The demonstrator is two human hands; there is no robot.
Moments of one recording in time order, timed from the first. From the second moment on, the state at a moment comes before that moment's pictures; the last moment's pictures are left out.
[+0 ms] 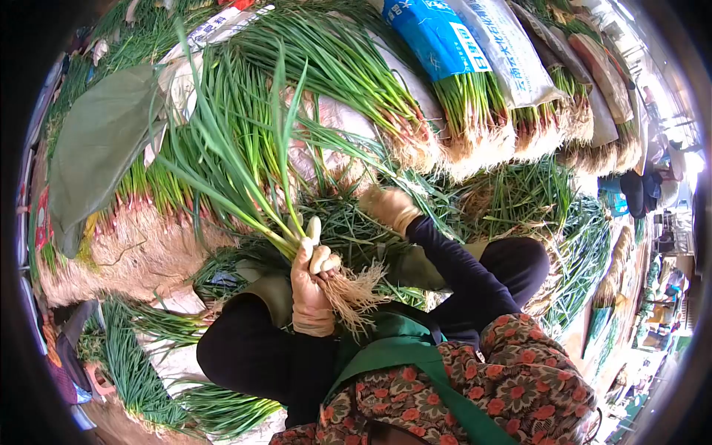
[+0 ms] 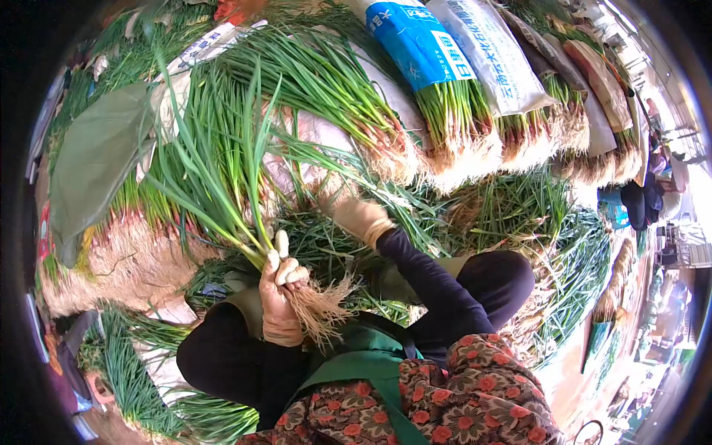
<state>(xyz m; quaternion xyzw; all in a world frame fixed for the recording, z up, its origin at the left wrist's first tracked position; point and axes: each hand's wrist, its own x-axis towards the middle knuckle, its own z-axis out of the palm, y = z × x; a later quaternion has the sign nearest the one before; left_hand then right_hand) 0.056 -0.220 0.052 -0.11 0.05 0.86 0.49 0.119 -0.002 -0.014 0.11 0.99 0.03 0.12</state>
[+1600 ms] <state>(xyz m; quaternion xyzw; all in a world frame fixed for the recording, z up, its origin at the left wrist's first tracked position) 0.076 -0.210 0.041 -0.10 0.48 0.74 0.45 0.112 -0.020 -0.001 0.30 0.83 -0.47 -0.02</state>
